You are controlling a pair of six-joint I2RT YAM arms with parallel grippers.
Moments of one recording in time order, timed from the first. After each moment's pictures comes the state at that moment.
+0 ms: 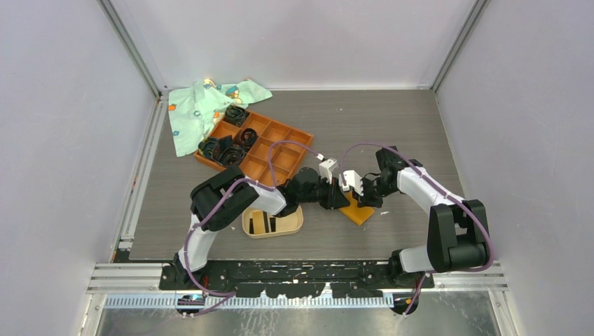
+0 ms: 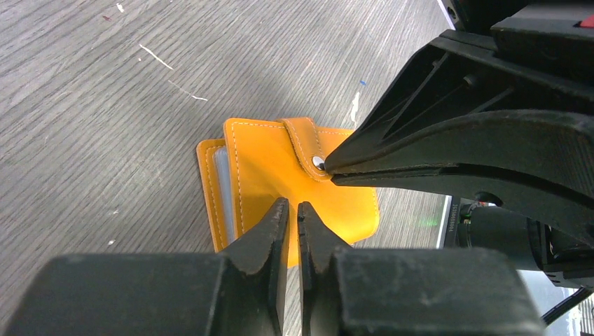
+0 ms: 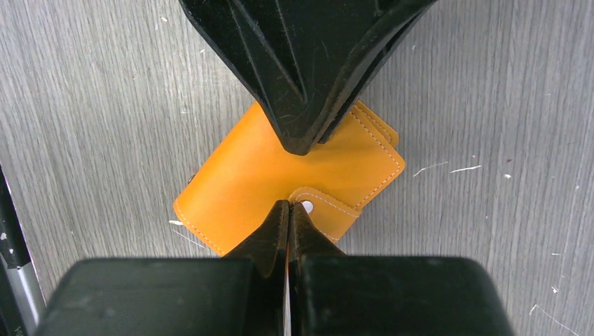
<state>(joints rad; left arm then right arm) -0.97 2.09 1.01 0.75 0.33 -0.64 0.14 1.39 0.77 -0.77 -0.60 -1.33</state>
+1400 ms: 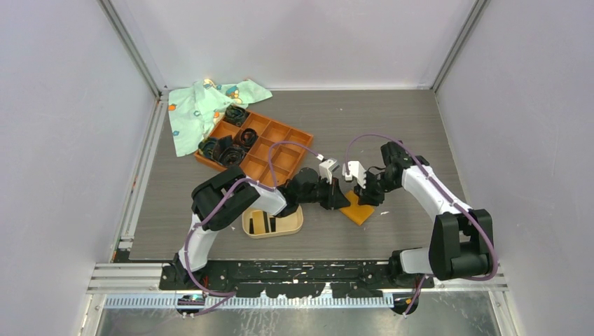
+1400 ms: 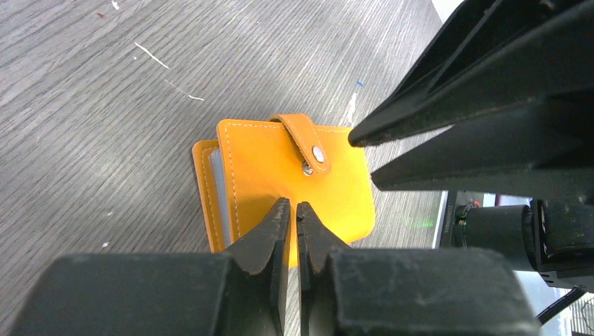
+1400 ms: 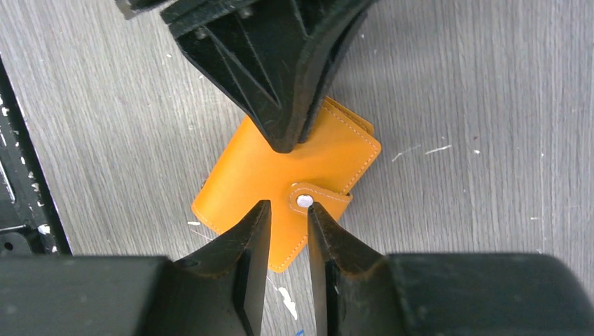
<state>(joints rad) -0.97 2.10 1.01 0.77 0.34 -0.65 0.12 1.33 0.83 -0.84 -0.64 -1.22</state>
